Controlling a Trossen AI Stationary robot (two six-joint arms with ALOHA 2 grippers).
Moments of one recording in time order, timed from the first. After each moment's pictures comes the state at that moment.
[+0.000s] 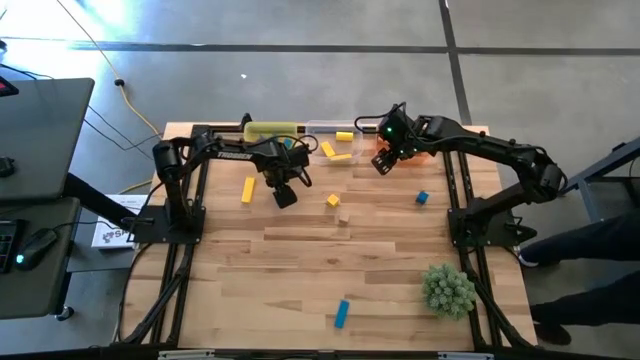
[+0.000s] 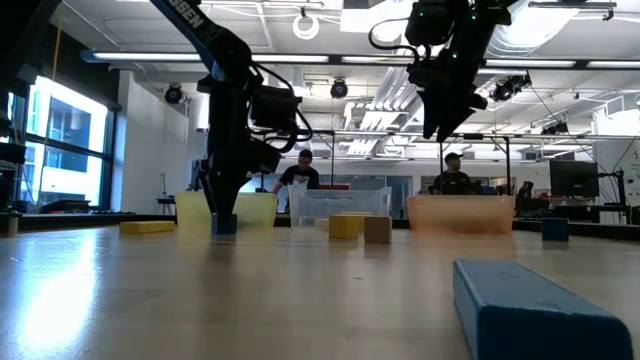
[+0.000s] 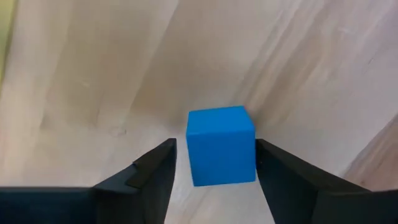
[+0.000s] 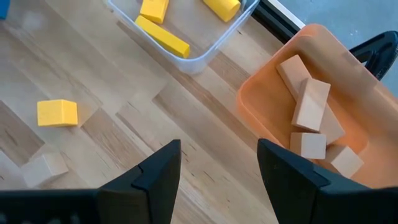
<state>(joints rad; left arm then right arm) 0.52 1.87 1.18 -0.86 -0.02 -0.07 -0.51 1.41 1.20 -0.90 0.14 0.27</state>
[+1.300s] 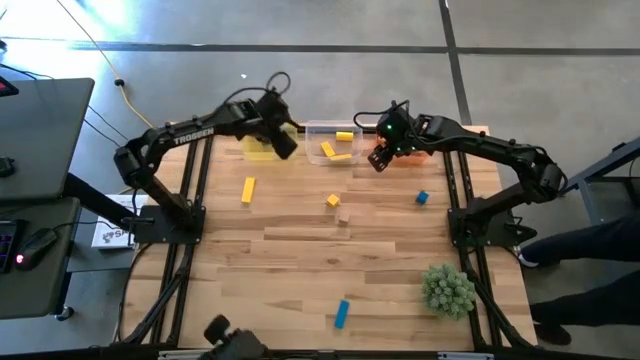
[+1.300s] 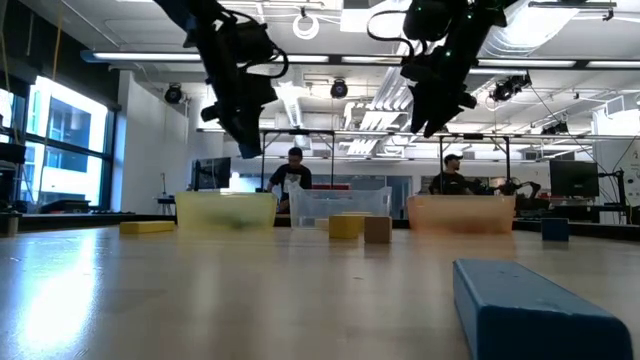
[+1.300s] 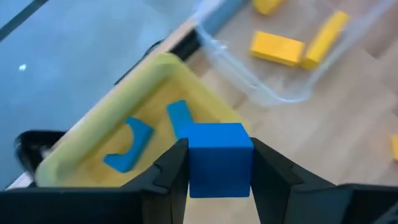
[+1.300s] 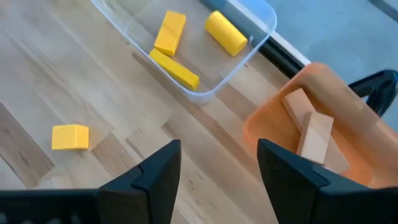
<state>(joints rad) 0.75 1.60 1.30 -0.74 -0.13 -0.09 -0.51 1.41 1.20 -0.80 0.14 0.23</state>
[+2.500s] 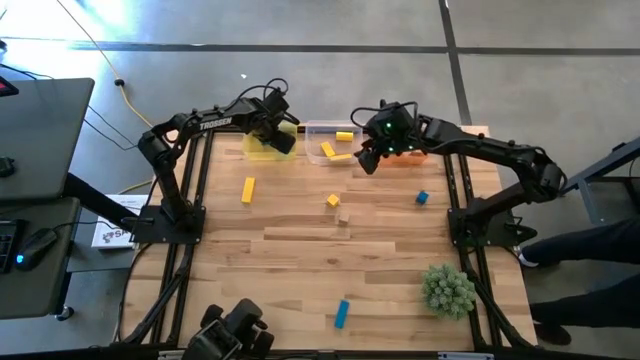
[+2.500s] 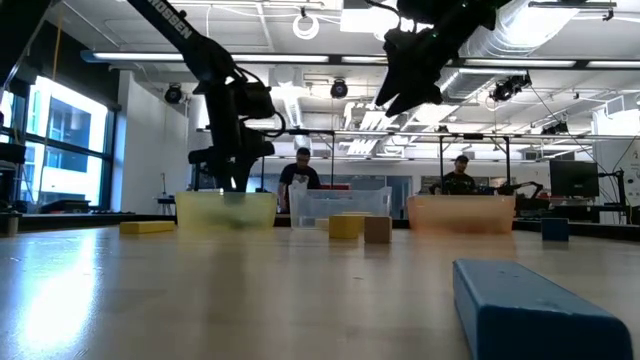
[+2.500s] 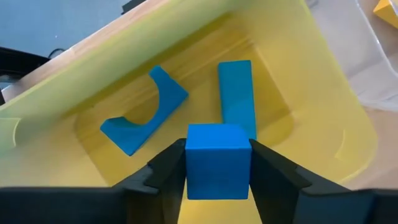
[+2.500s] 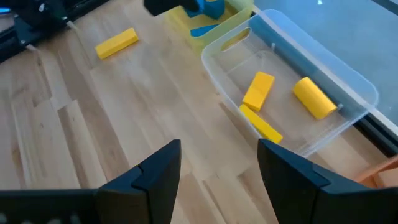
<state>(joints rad) 0.90 1.83 1.30 -0.74 -0.08 -0.23 -0.46 1.41 1.20 -0.56 -0.08 0.18</state>
